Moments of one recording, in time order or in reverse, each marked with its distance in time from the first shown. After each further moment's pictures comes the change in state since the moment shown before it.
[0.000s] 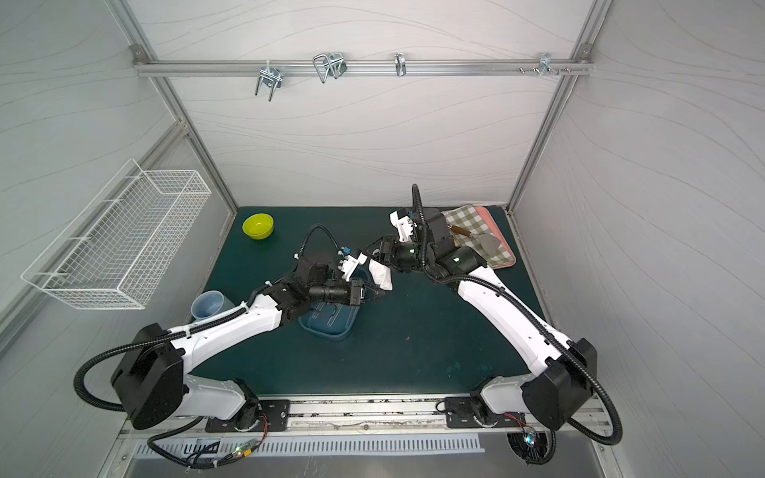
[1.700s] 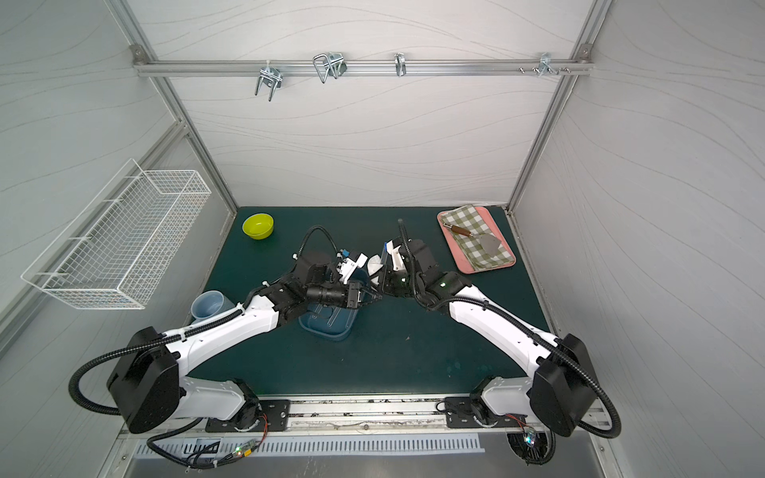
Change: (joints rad) left arm 0.019 -0.024 -0.005 -0.071 0.026 0.024; right arm 0.111 -0.027 -0.297 0.165 0.168 -0.014
